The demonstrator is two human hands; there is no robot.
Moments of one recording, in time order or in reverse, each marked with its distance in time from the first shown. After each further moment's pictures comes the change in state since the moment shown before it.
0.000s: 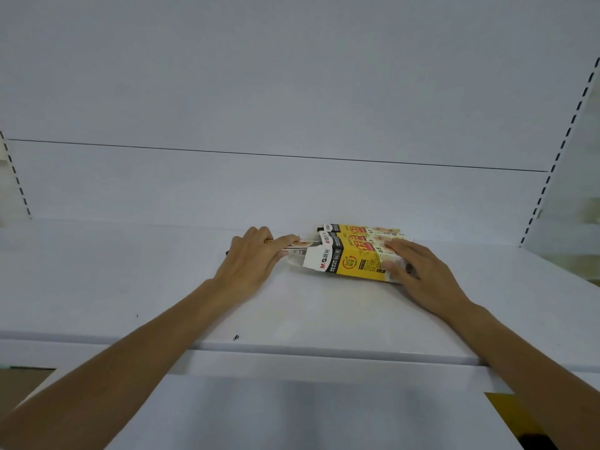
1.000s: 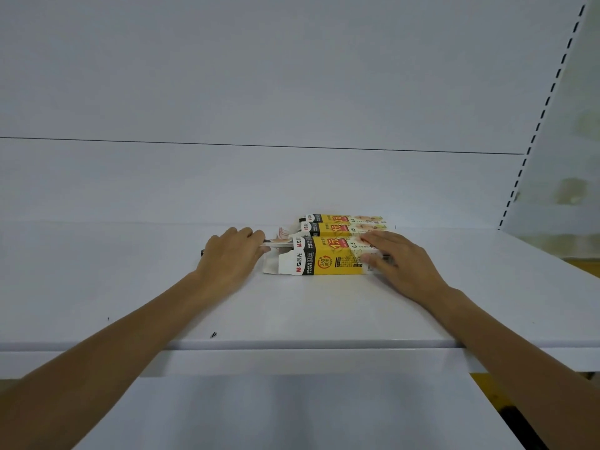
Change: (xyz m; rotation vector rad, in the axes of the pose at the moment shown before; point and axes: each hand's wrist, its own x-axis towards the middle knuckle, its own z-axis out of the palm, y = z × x) left_hand 0.005 0.005 0.002 0.272 -0.115 -0.019; right_hand 0.001 0.001 0.001 -0.018 -0.032 -0.051
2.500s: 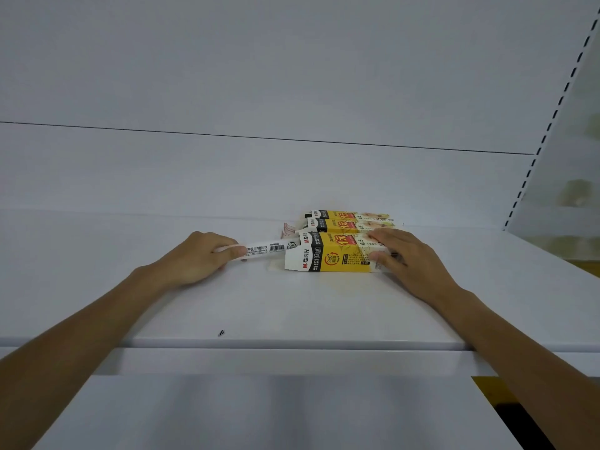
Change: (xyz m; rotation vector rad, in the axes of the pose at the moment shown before) left_hand -0.017 -0.054 -0.010 -0.655 -0.345 -0.204; right_hand 0.002 -0.001 0.001 0.011 0.011 -0.024
